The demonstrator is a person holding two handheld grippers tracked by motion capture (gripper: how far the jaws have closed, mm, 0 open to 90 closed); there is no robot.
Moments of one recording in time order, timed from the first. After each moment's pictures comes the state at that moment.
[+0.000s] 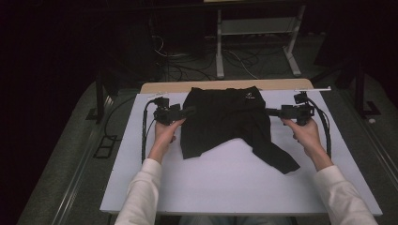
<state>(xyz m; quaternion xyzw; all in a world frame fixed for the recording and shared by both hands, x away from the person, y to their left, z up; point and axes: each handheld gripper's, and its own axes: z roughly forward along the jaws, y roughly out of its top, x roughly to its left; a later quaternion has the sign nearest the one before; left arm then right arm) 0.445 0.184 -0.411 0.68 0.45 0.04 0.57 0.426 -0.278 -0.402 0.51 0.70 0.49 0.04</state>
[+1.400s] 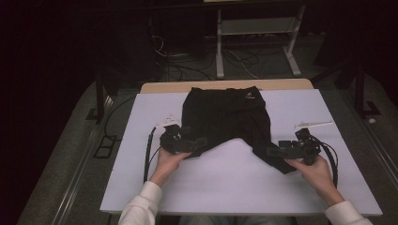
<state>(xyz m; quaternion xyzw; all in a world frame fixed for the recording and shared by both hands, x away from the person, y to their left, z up) 0.355 0.156 -0.417 0.75 0.37 0.03 0.55 0.321 -0.265 -0.426 0.48 0.75 0.44 -0.01</state>
